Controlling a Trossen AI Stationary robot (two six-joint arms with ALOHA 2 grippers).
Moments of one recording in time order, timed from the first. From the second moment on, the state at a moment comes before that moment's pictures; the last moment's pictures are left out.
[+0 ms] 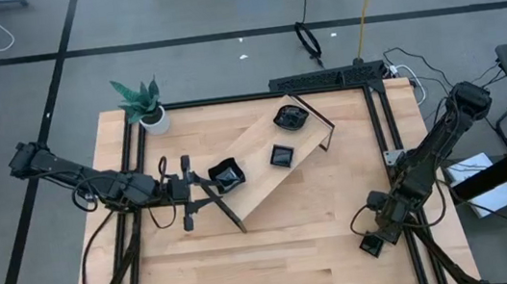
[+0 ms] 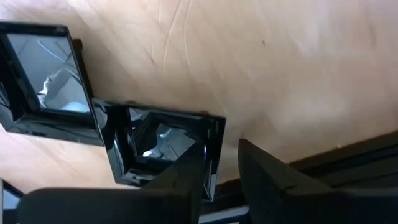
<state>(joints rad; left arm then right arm) -0.37 0.94 0.65 0.16 -0.37 0.12 0.87 1.09 0.43 -0.73 -0.29 1.50</state>
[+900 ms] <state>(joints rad) -0.37 0.94 0.65 0.16 -0.37 0.12 0.86 0.92 0.43 -0.54 -0.06 1.36</state>
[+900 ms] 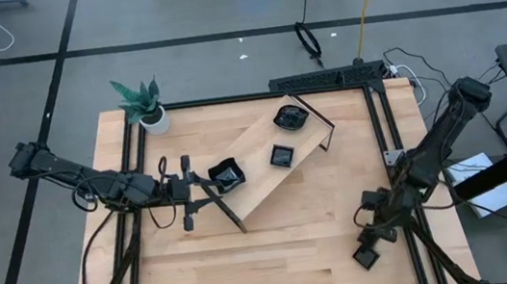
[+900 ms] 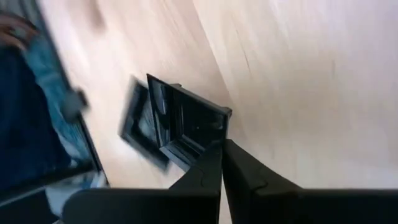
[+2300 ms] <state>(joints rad) -0.37 0.94 0.65 0.16 -0.37 0.12 -0.23 1.54 1.52 -0.96 -0.32 -0.06</state>
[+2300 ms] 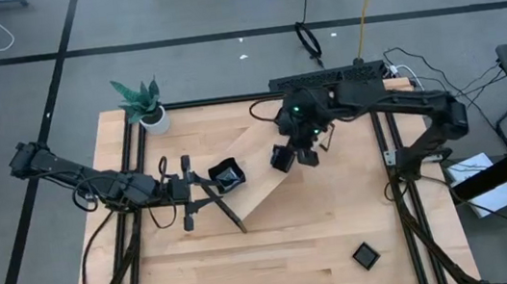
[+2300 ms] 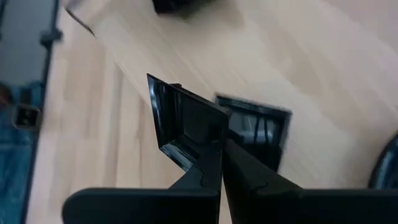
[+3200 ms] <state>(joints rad) -0.37 0.94 0.65 0.16 -0.37 0.12 -0.29 1.57 1.49 -0.98 -0.32 -0.12</state>
